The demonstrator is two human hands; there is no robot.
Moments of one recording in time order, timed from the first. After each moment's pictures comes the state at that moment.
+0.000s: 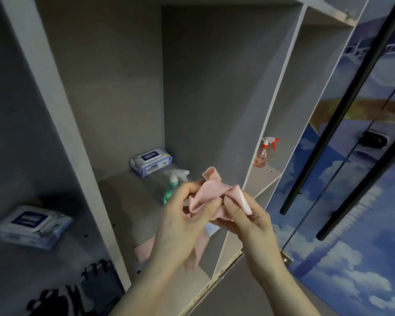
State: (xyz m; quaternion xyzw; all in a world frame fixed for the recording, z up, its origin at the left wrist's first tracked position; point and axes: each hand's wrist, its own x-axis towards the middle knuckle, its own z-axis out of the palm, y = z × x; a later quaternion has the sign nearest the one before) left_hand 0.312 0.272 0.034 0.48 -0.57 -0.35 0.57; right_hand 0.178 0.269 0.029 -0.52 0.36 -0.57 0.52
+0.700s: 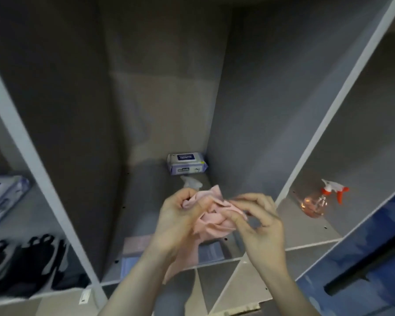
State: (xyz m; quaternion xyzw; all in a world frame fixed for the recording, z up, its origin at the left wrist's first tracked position) left_hand 0.225 0.186 0.028 0.51 -0.30 -0.38 0.71; right_hand 0.100 0.107 -0.003 -0.75 0.28 -0.52 0.29
